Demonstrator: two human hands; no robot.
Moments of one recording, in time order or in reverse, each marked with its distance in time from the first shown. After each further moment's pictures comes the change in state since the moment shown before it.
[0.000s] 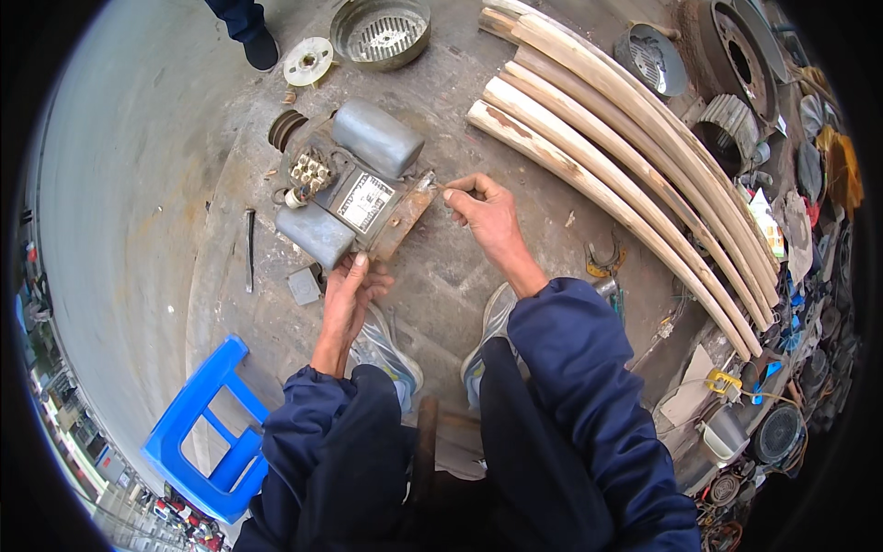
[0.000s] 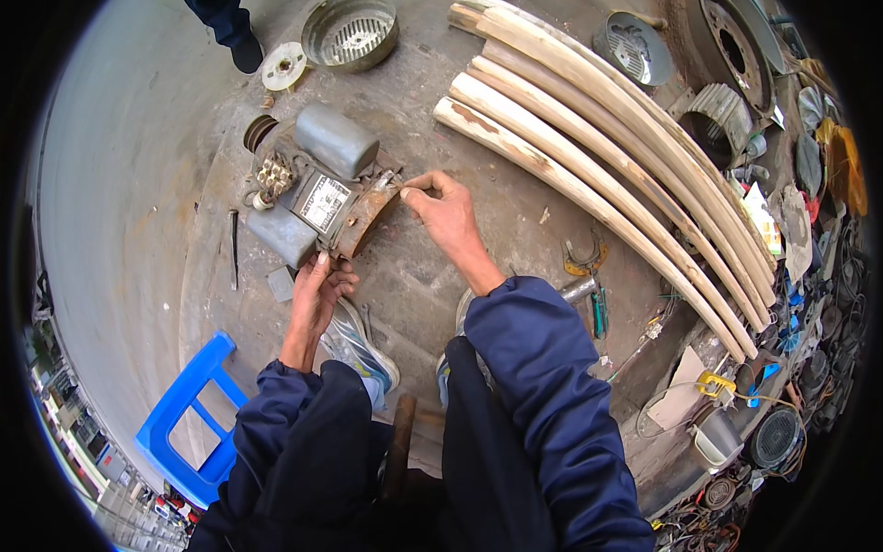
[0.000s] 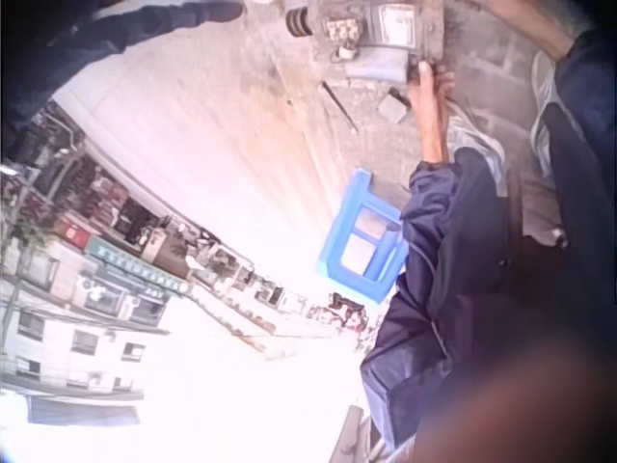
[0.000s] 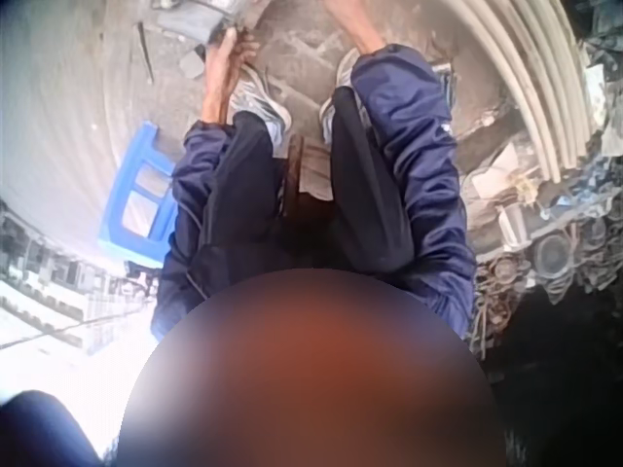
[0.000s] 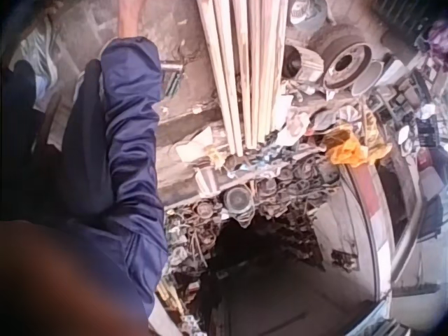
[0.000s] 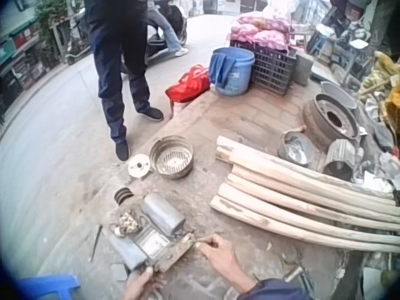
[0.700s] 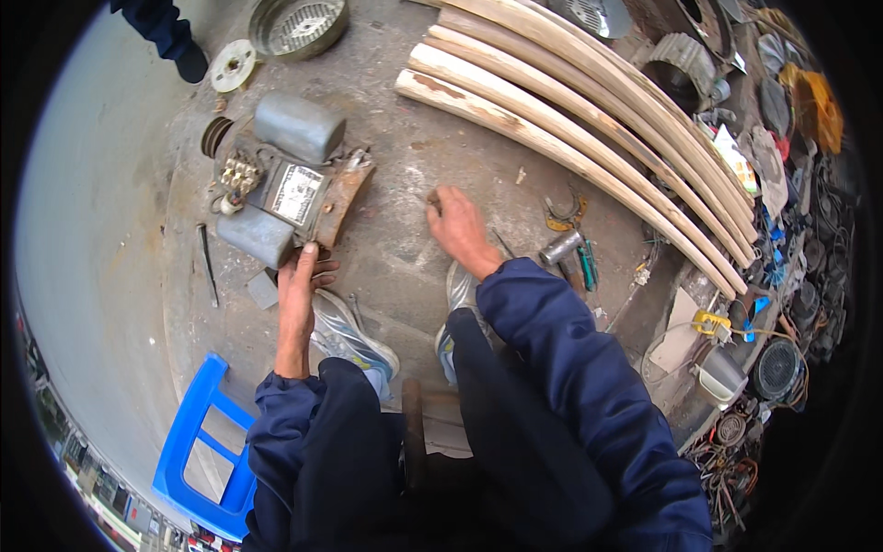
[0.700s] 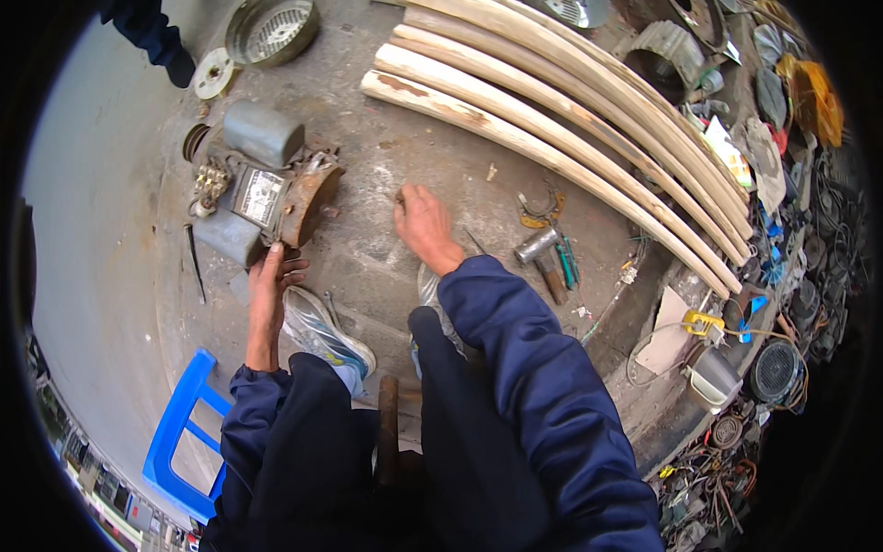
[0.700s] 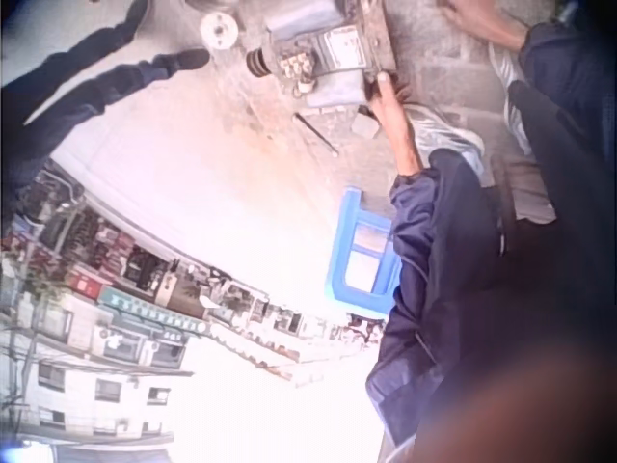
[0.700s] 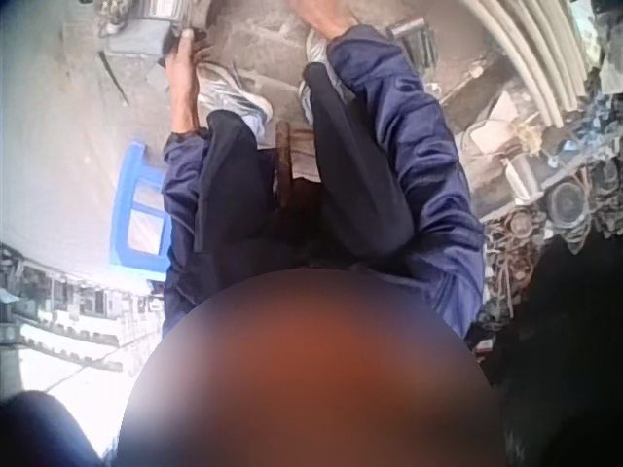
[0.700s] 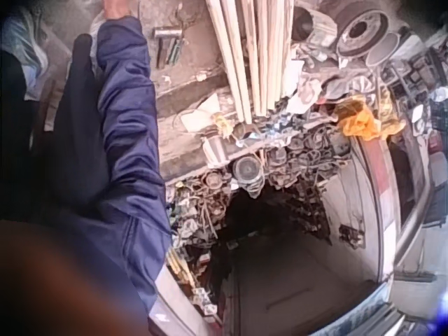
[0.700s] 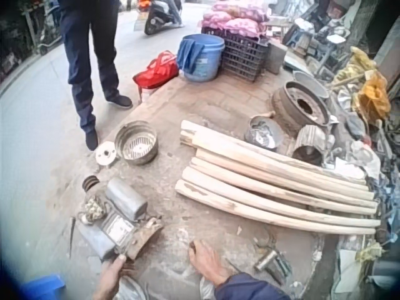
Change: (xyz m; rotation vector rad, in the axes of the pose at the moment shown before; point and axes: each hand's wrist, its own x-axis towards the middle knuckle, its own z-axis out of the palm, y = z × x) left_hand 0.000 0.008 0.005 0.324 0.083 0.001; right_hand -0.032 0.099 -0.045 -0.843 0.177 -0.192
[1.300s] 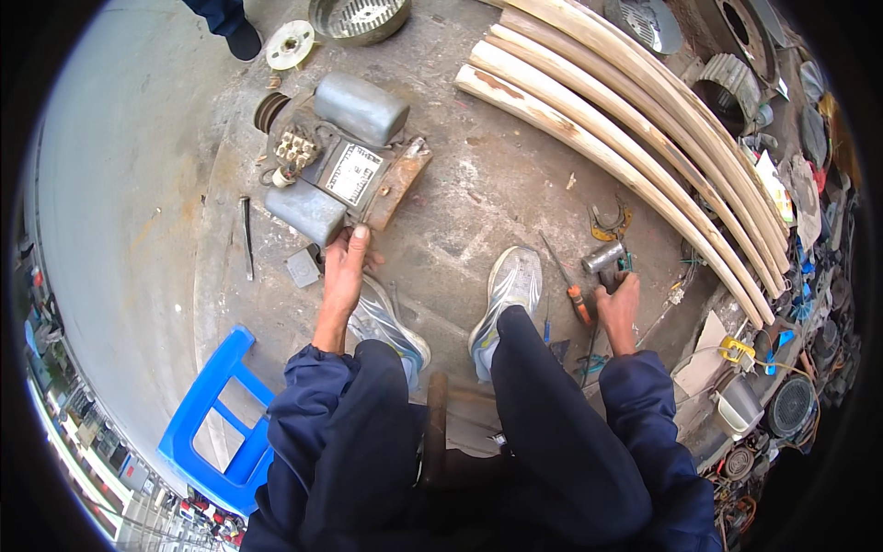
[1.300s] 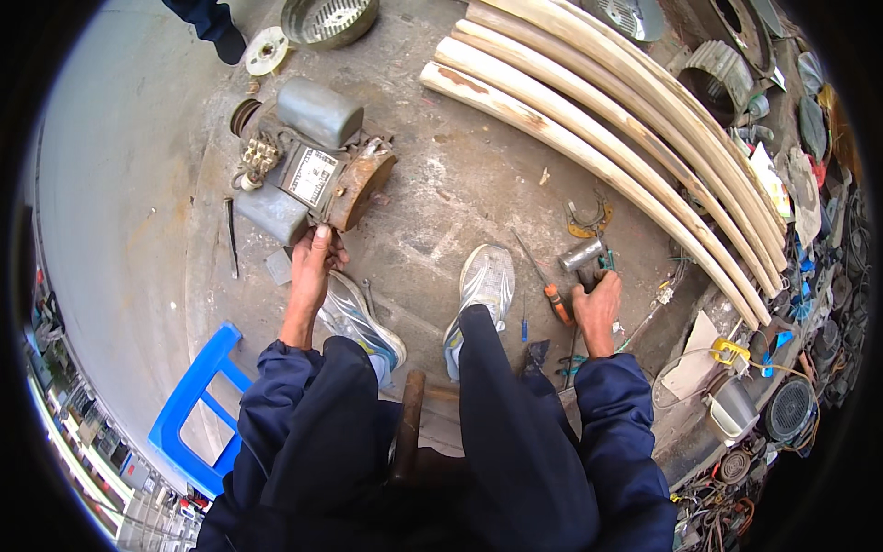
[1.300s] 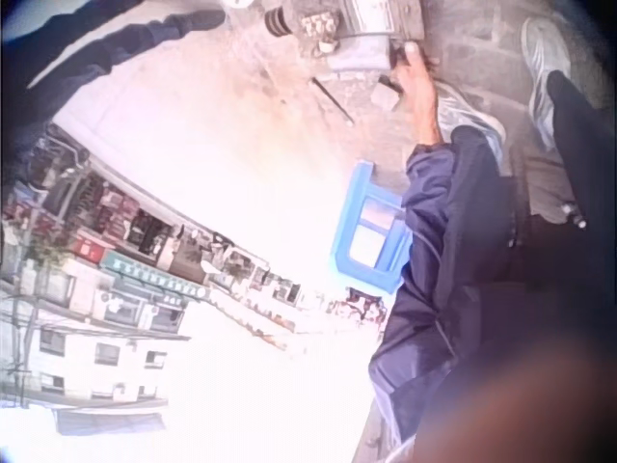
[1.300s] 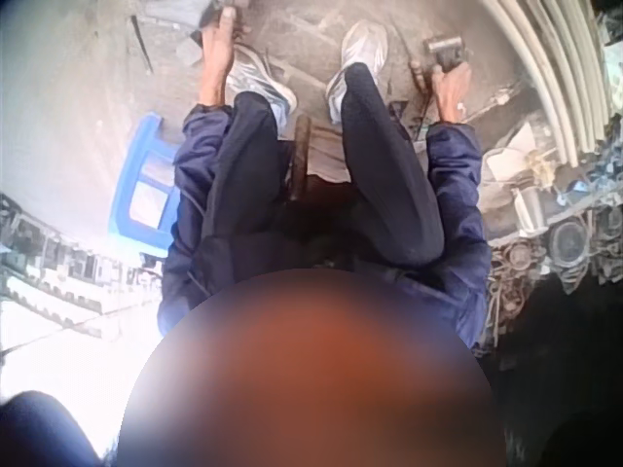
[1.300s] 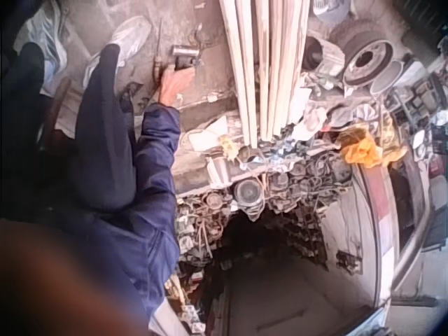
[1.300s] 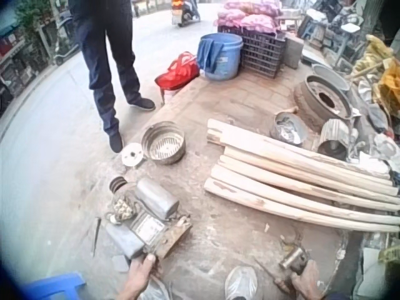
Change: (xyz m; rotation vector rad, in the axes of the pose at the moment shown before) left_hand 0.010 -0.019 -0.006 0.106 -0.050 0.155; right_hand -0.163 0.158 -0.130 -0.370 0.222 0.443
